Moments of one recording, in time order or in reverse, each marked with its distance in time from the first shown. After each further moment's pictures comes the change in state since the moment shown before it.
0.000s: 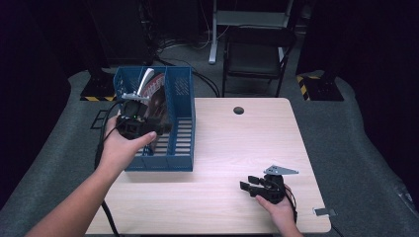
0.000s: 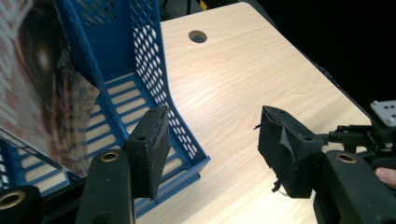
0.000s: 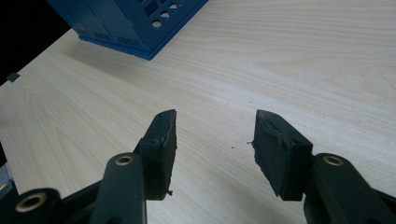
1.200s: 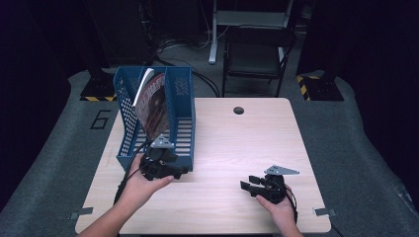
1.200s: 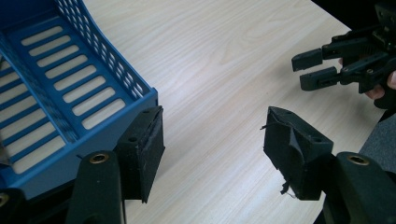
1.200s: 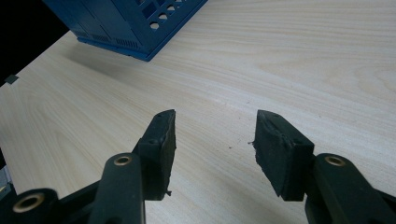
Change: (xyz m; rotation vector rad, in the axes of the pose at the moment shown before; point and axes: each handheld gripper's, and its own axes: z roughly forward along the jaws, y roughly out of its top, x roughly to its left) left arm -0.034 -0.091 0.060 0.097 -0.085 0.148; right arm -0.001 0.000 -0.001 -0.004 -0.006 0.002
